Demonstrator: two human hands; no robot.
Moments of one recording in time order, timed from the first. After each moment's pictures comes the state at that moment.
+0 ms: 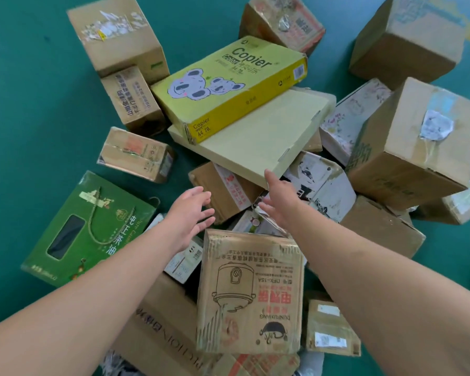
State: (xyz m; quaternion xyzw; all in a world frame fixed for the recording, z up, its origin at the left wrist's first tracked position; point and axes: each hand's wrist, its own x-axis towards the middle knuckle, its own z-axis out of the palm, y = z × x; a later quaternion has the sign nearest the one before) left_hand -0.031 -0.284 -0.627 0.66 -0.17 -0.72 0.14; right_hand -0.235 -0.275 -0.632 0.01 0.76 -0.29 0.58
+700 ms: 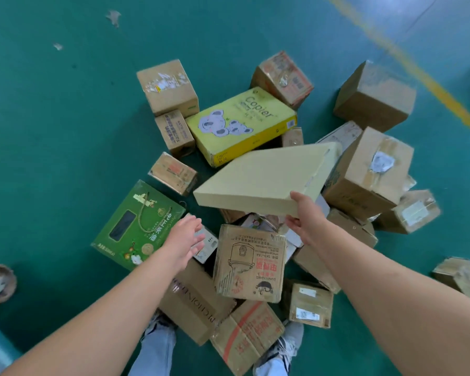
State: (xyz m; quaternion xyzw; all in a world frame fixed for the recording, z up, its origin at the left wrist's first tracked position) left_hand 0.050 -0.225 -0.434 0.69 -0.14 -0.70 0.15; right_hand -0.220 -0.232 -0.400 0.05 0.81 -0.29 0.50
